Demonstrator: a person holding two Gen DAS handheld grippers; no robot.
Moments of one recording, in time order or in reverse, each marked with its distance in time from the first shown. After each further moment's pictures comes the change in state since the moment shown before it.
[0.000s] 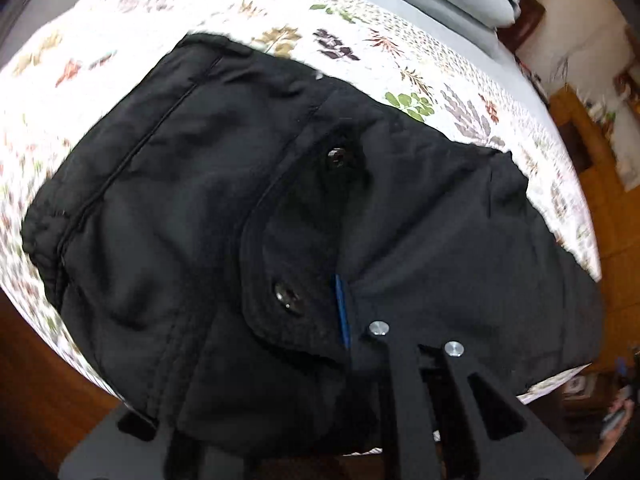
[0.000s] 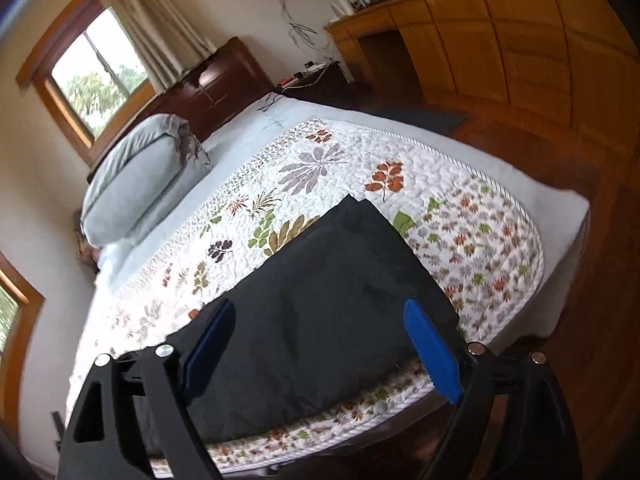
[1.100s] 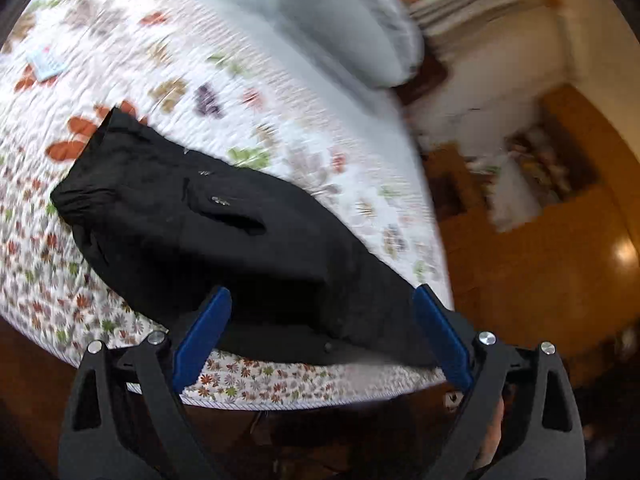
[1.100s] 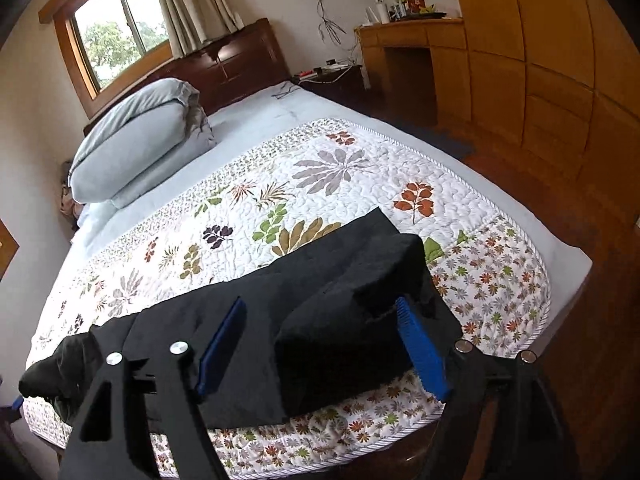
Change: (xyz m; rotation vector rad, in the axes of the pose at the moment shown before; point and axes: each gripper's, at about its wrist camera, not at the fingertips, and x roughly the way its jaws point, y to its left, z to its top) left arm -0.099 -0.035 -0.002 -0.180 -0.077 -0.469; right arm 0.023 0.069 0.005 -0.230 -0.018 -0.088
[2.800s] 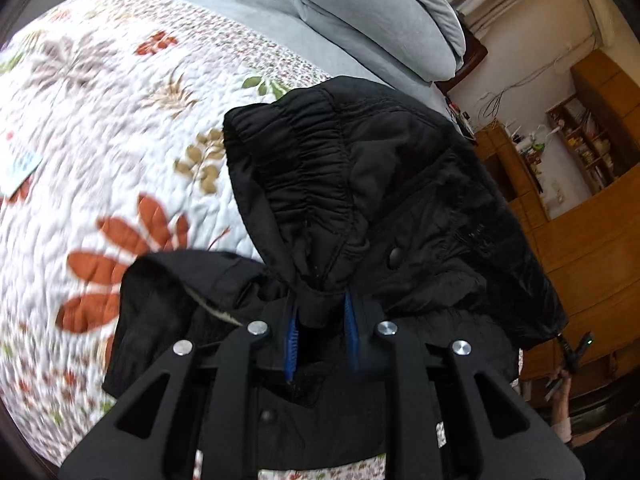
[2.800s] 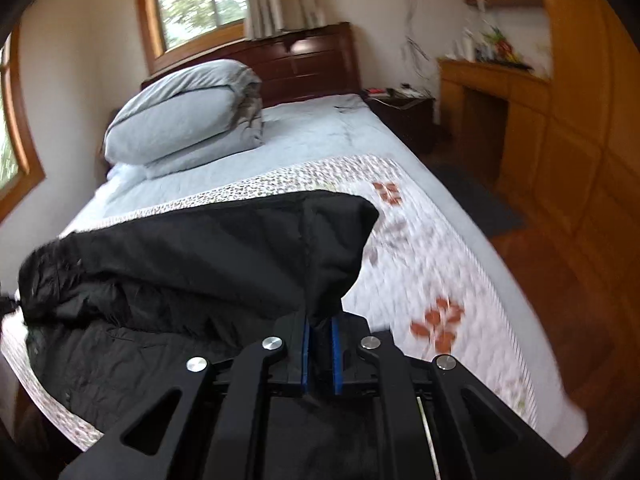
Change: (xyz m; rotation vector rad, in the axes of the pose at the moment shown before) left arm 0.085 0.063 0.146 0.149 0.014 0.105; right arm 0.075 -0.020 0.096 -0.236 -0.011 0.134
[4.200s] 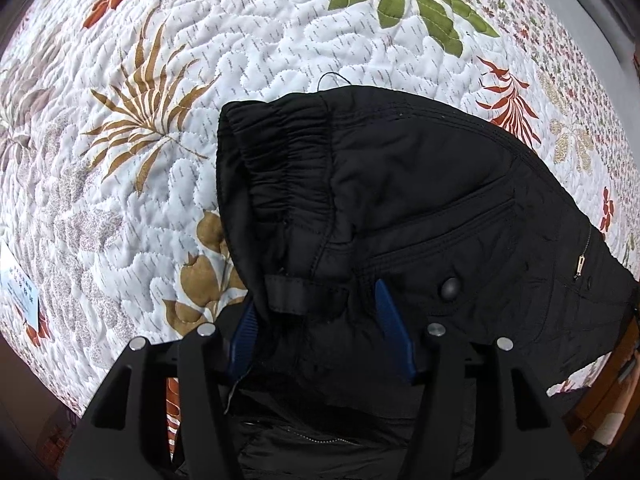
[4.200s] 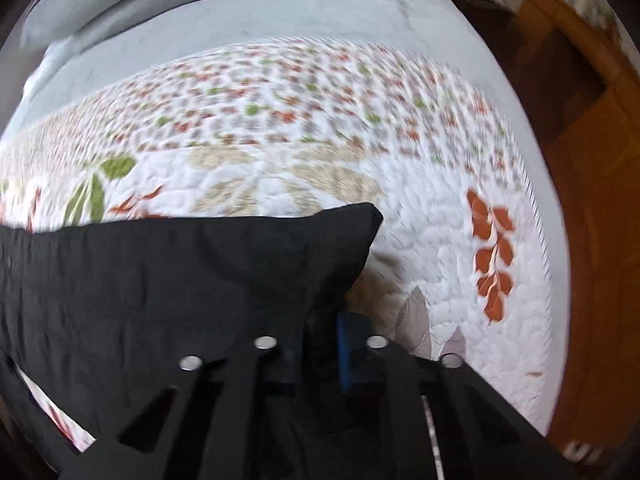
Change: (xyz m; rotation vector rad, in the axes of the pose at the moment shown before) left arm 0.190 0.026 0.182 -0.181 0.548 0.581; right arm 0.370 0.050 0.157 -0.380 0.574 -0.136
